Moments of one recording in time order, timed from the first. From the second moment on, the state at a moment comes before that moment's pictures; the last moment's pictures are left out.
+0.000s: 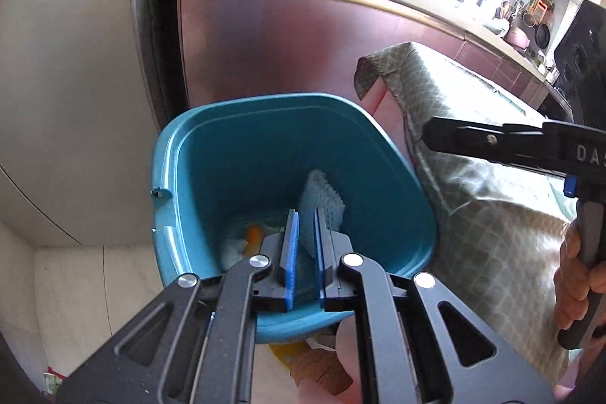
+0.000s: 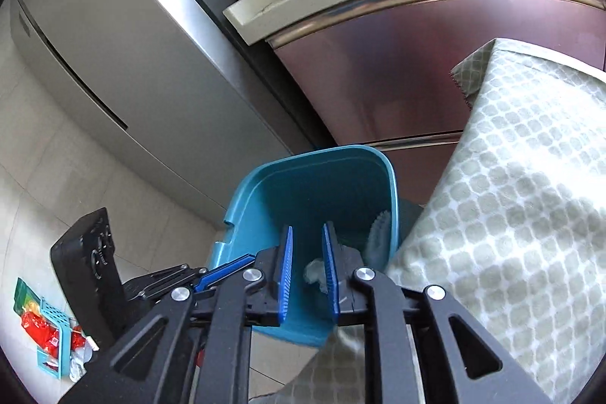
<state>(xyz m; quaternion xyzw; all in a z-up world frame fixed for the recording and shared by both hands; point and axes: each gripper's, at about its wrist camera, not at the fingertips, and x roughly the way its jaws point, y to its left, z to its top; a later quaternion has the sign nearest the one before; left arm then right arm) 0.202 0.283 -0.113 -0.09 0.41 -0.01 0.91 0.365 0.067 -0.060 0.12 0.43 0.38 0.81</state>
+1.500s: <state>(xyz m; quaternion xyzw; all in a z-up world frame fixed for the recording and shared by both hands) 0.227 -0.011 -0.066 -0.04 0.41 -0.24 0.88 0.225 -0.295 -0.067 0.22 0.31 0.13 0.92</state>
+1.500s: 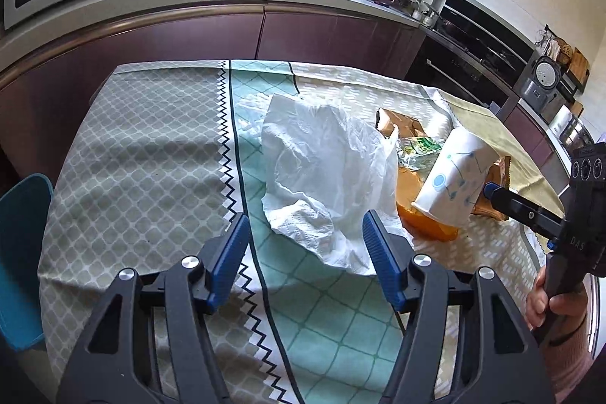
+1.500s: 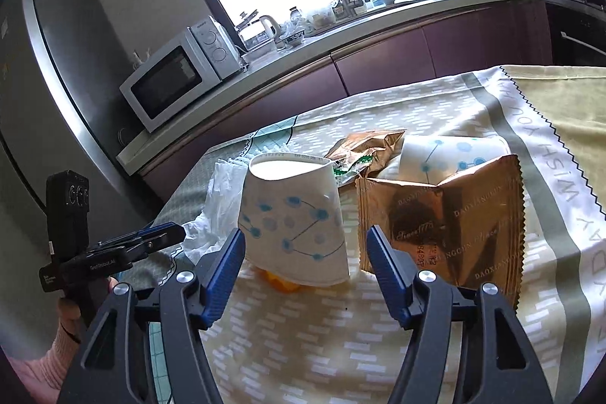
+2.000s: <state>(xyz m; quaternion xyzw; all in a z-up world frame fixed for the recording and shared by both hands) 0.238 -0.024 -0.089 -0.05 0.45 -0.25 0.86 0.234 -0.287 -0.074 0.22 0.32 0.15 0.91</state>
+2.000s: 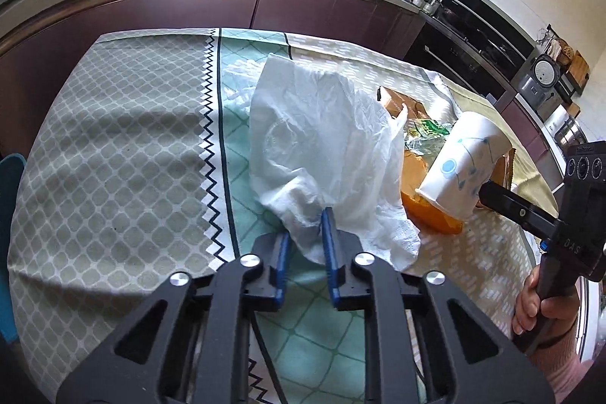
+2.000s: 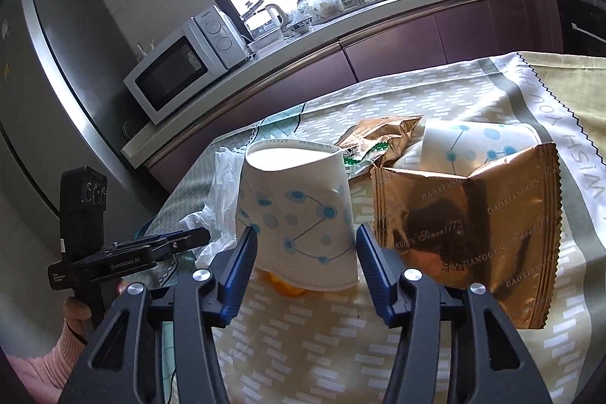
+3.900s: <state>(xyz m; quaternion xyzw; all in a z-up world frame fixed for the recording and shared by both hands) 0.157 0.064 -0.050 -0.08 0.37 -0.28 0.88 0.240 -0.288 -0.065 0.29 0.31 0.18 0.89</state>
